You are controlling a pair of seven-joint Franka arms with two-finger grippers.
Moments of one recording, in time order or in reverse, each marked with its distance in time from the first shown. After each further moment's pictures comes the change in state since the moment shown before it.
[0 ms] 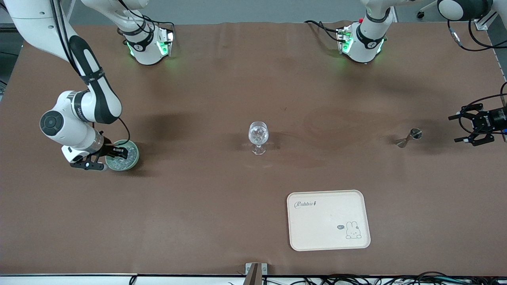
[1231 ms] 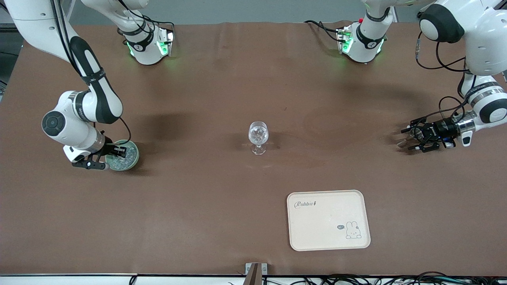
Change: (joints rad) left arm -0.095 0.134 -0.062 -0.268 -0.377 0.108 0.142; right arm 0.000 0.003 0.000 -0.006 0.000 0.002 0.000
